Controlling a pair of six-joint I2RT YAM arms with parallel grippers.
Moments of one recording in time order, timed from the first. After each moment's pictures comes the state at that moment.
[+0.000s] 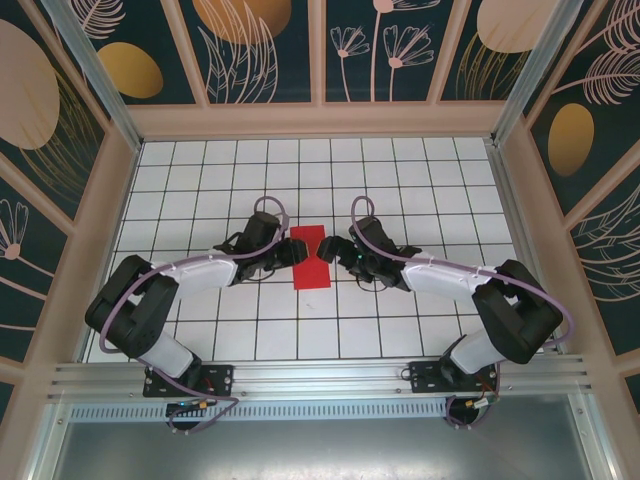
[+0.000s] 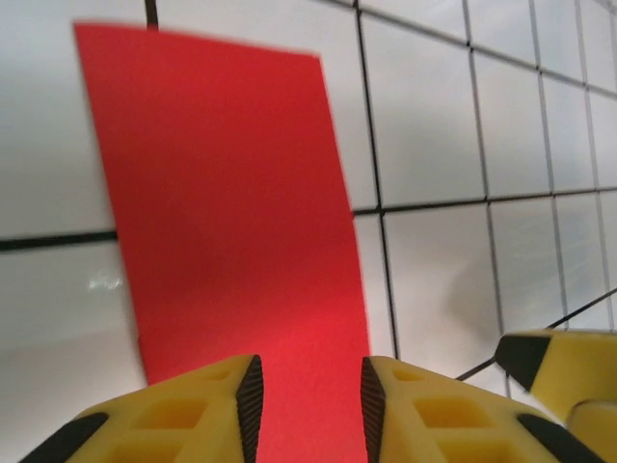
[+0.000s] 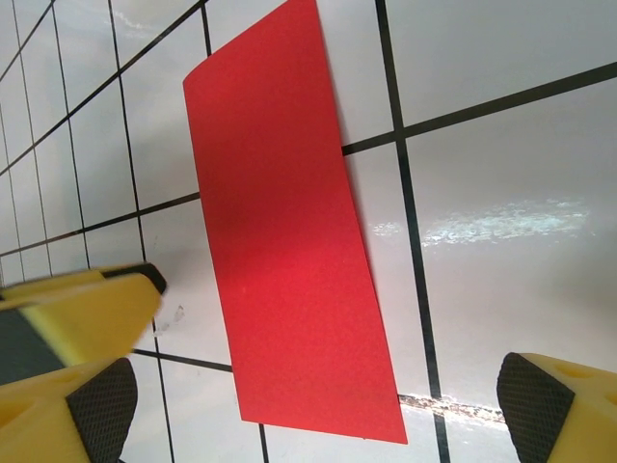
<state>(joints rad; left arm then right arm) -0.60 1.57 0.71 0.07 0.25 -0.76 0.75 1.48 0.73 -0.04 -0.12 1.03</state>
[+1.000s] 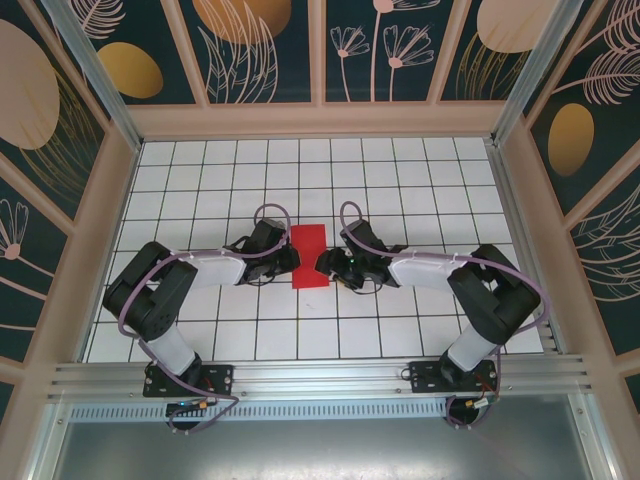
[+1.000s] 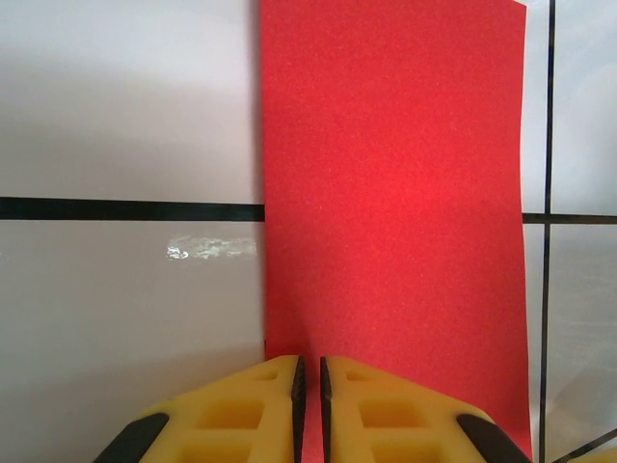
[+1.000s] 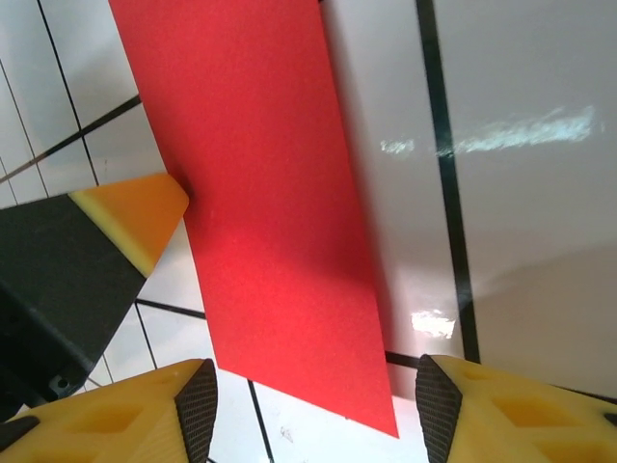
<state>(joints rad) -0.60 1.69 0.72 0.07 0.14 -0.80 0.76 1.62 0.76 -0.04 -0.30 1.08</state>
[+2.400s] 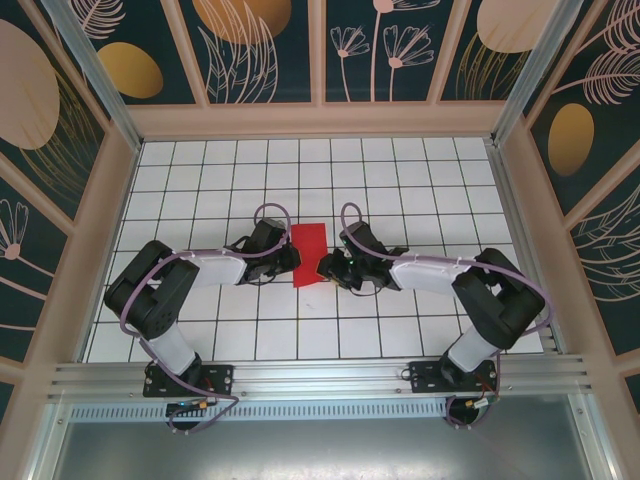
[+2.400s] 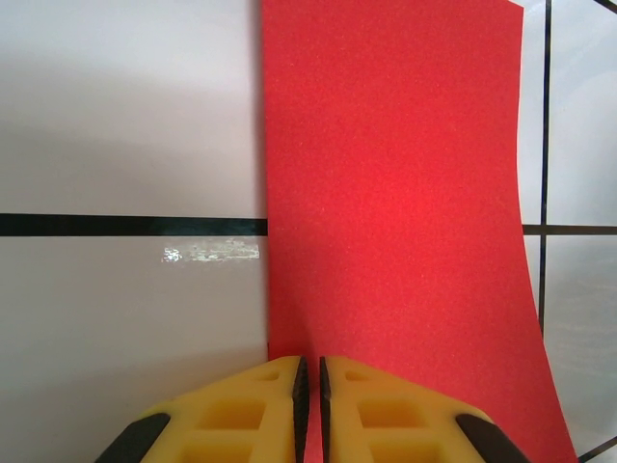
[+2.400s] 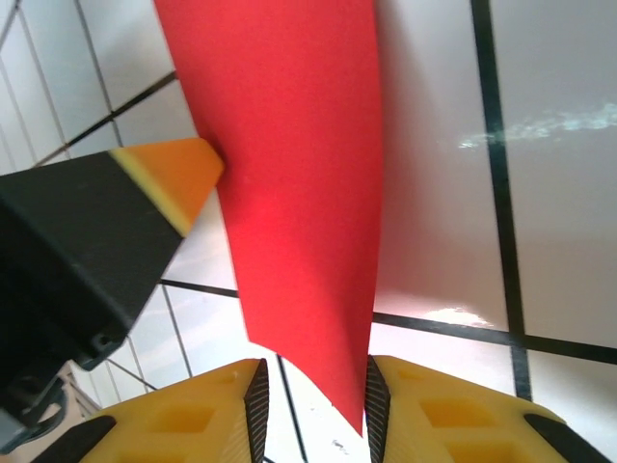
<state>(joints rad) -0.60 1.70 0.72 0.09 0.14 -0.81 0.78 1.58 0.74 -0.01 -0.31 1.13</state>
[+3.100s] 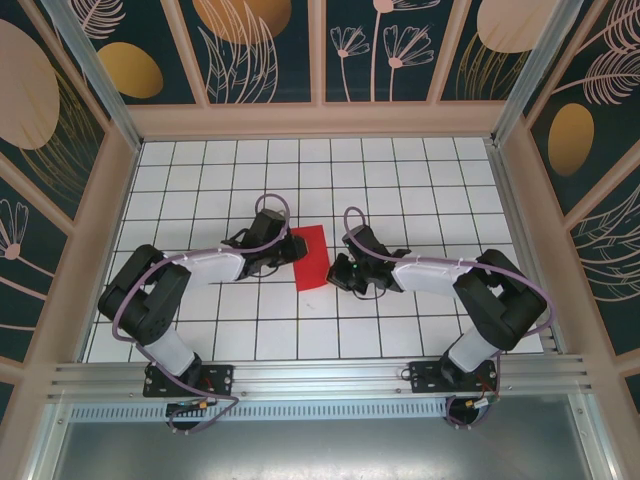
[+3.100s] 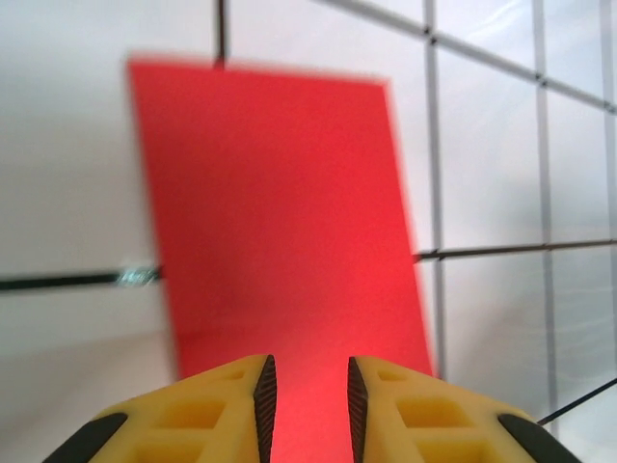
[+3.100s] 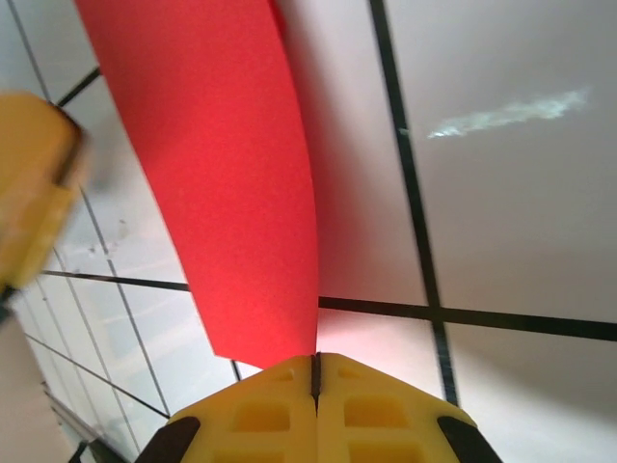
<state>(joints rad) -0.60 1.66 0.79 0.07 0.17 -0.80 0.77 1.58 0.72 -0.08 -0.30 1.11</state>
